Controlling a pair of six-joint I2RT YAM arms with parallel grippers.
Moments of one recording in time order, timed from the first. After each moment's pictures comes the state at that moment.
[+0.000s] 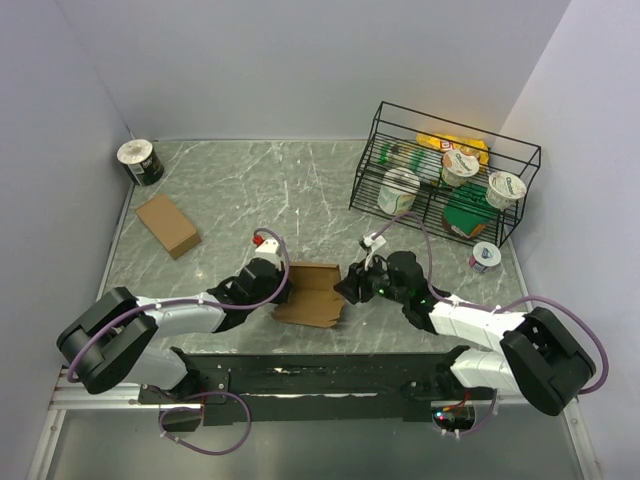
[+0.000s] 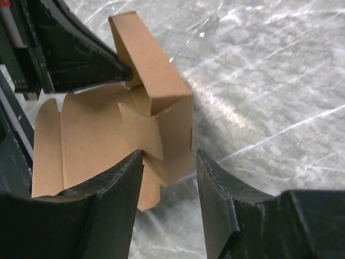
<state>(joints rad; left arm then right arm) -0.79 1.35 0.43 0.34 -0.17 -0.56 0.63 1.19 0.34 0.44 -0.30 0.28</state>
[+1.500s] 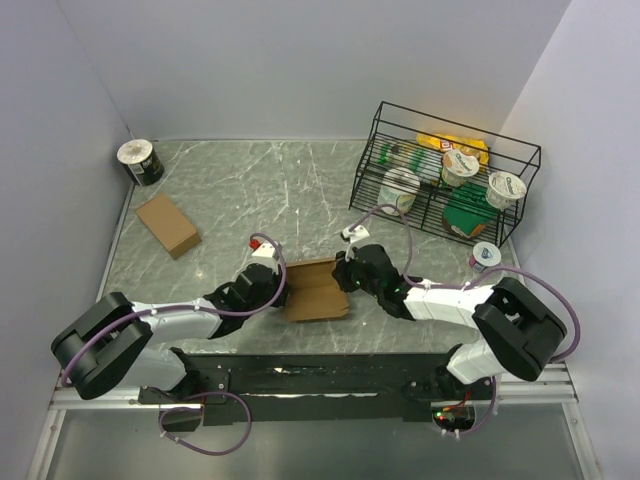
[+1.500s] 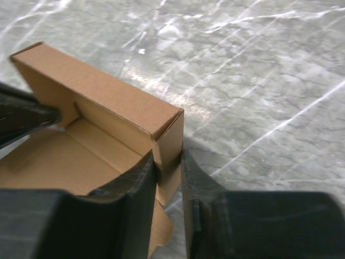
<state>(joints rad) -0.81 1.31 0.37 0.38 -0.20 -0.56 0.76 1.41 0.52 0.35 0.08 0.29</state>
